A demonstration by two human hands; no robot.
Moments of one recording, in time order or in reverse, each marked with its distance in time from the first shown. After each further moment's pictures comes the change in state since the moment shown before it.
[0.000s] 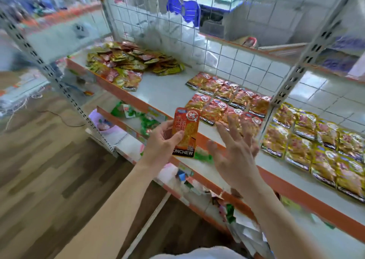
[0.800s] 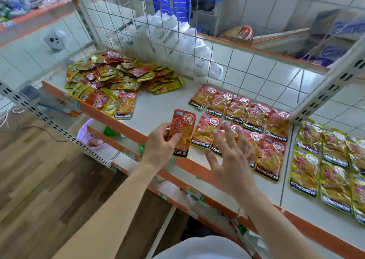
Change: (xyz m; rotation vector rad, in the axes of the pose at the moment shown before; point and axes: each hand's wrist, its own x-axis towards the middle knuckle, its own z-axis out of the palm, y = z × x) left_hand 0.156 -0.003 -0.036 0.331 -0.038 0.007; right_hand 0.122 0.001 0.071 -0.059 0.084 0.050
